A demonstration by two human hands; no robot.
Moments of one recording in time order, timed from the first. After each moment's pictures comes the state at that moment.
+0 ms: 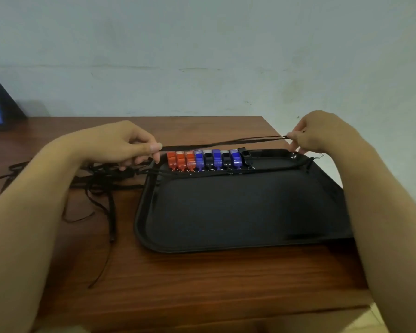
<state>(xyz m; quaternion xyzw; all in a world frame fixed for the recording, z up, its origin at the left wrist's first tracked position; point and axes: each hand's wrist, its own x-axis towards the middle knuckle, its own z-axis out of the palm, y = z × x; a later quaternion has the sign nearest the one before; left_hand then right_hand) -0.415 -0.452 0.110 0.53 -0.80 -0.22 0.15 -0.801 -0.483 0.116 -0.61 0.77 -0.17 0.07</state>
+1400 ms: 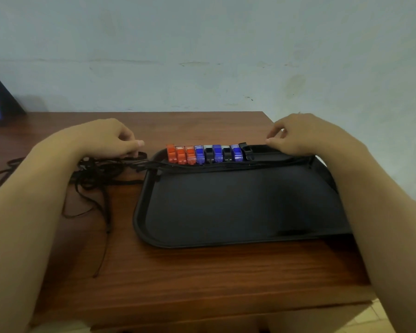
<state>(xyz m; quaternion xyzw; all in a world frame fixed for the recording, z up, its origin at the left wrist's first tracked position) -0.400 -0.462 0.103 0.66 -0.74 -0.08 0.09 -0.777 -0.478 0.108 -0.74 0.67 -0.10 0.01</state>
